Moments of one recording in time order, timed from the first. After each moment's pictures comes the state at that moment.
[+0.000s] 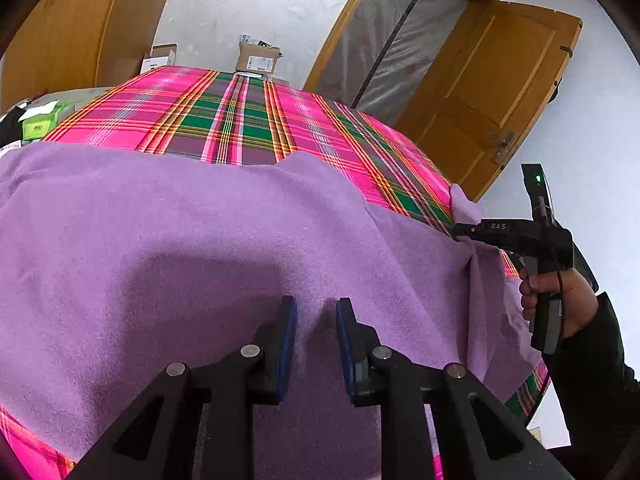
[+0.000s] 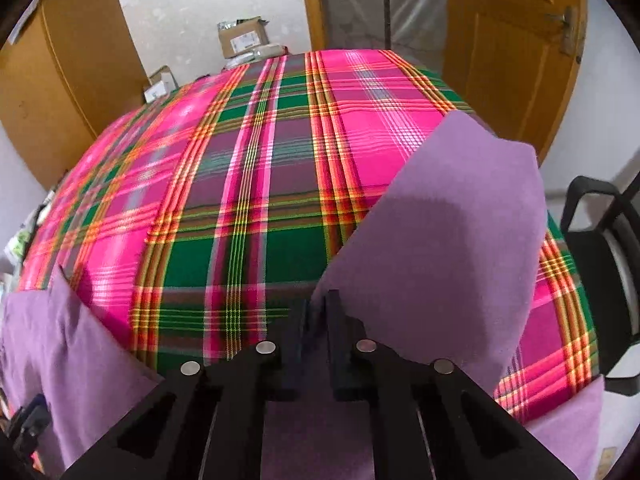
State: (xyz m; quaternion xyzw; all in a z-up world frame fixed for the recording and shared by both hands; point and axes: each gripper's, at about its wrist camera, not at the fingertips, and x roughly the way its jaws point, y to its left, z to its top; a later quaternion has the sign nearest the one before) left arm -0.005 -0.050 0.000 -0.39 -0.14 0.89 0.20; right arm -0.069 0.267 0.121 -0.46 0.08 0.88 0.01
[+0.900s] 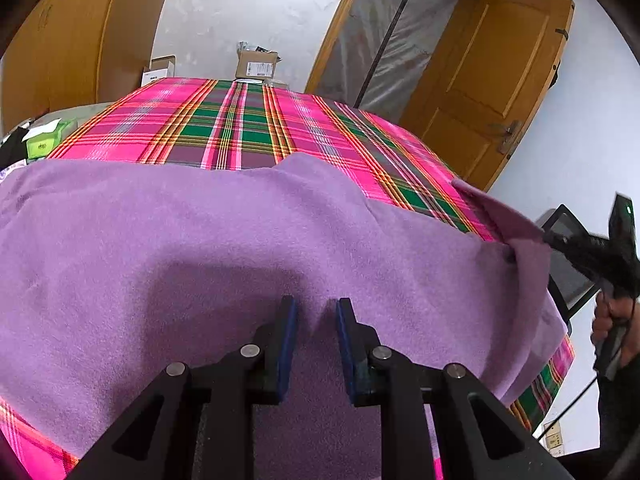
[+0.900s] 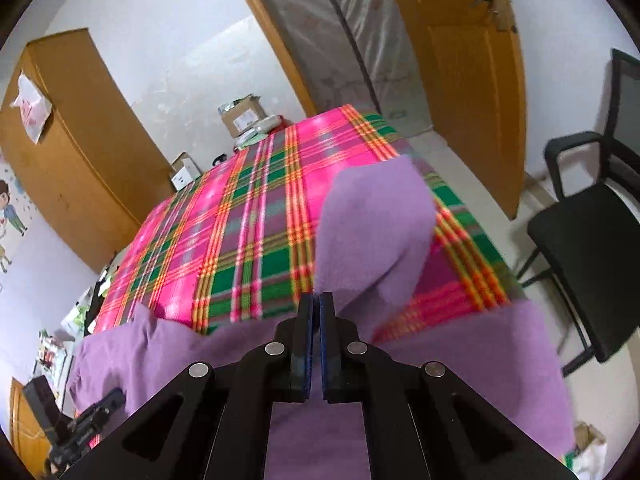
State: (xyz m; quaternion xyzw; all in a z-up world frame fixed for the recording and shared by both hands) left arm 0.002 -0.045 0.002 -0.39 -0.11 0.90 0.19; right arm 0.060 0.344 0.174 -0.36 0.20 0.91 0.00
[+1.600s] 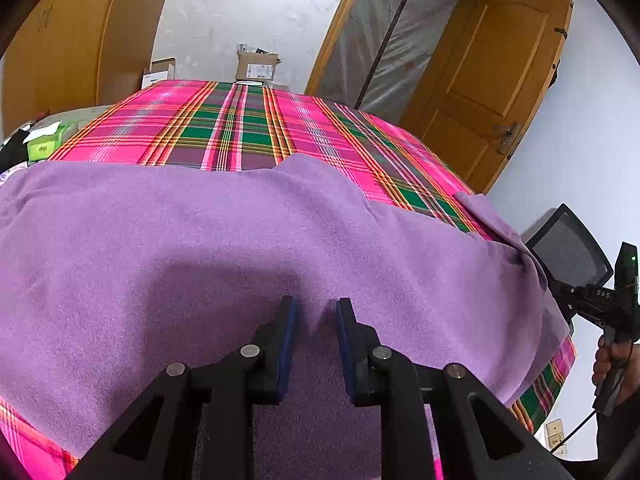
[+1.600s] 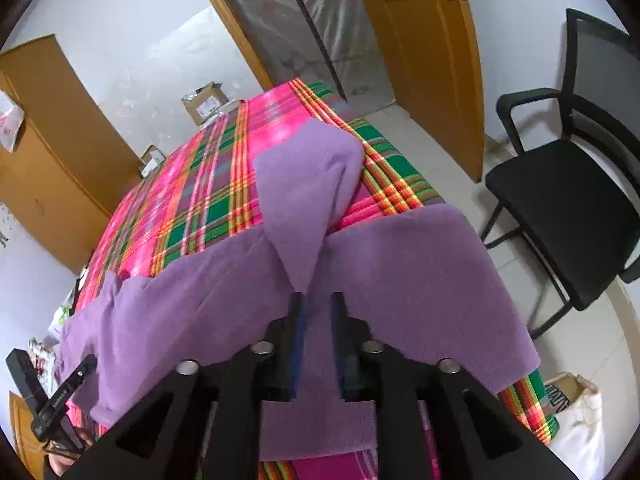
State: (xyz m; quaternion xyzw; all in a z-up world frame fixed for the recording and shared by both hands) left arm 0.002 -0.043 0.002 -0.38 -0.10 0.90 0.19; right arm 0.110 0.365 0.142 -0.38 0.22 0.90 0.04
